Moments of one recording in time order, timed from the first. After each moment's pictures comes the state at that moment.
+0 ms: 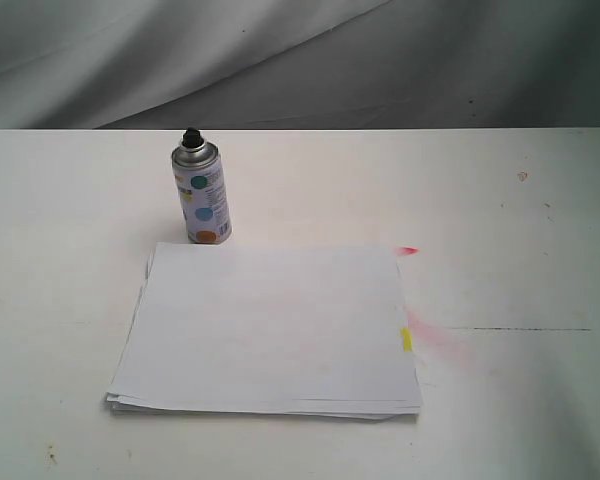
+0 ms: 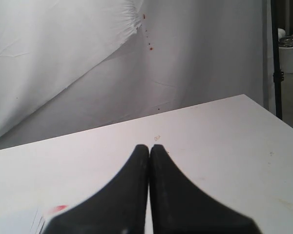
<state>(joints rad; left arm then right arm) 0.01 0.66 -0.42 -0.08 0.03 -0.13 -0.39 0.25 0.00 0.07 -0.09 0.11</state>
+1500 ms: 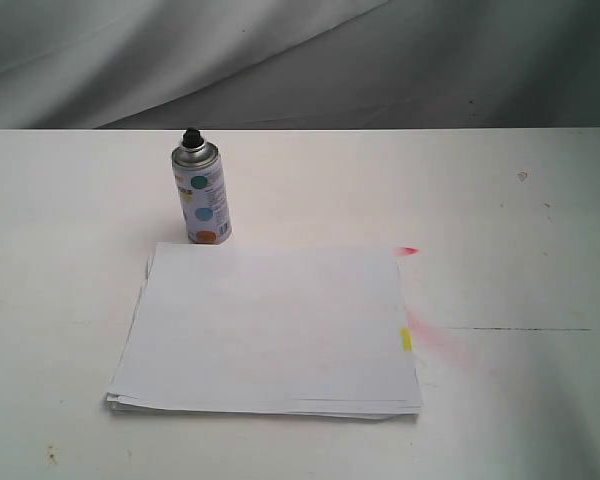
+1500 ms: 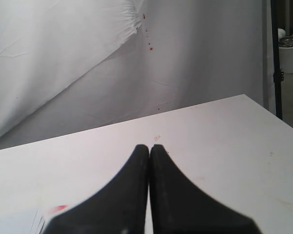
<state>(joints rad) 0.00 1.05 -0.84 -0.09 0.42 -0.05 -0.39 0.25 0.00 0.07 -0.09 0.11</state>
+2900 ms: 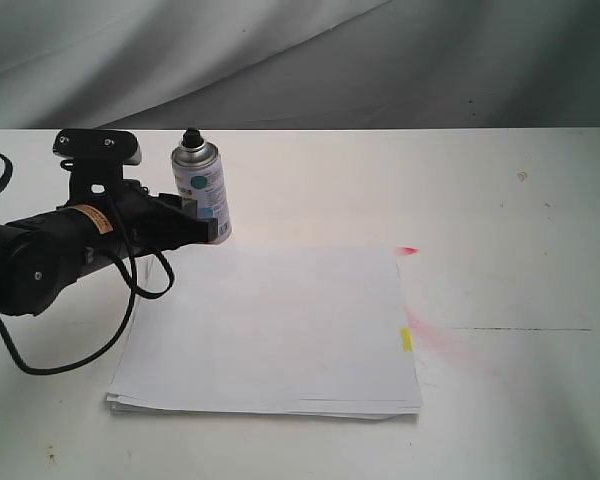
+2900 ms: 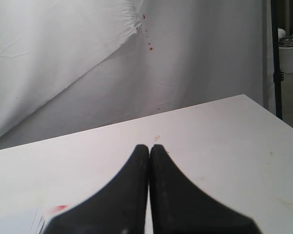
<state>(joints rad) -0.29 1.78 -0.74 -0.14 -0.40 -0.07 -0.39 0.25 0.00 0.07 -0.09 0.11</state>
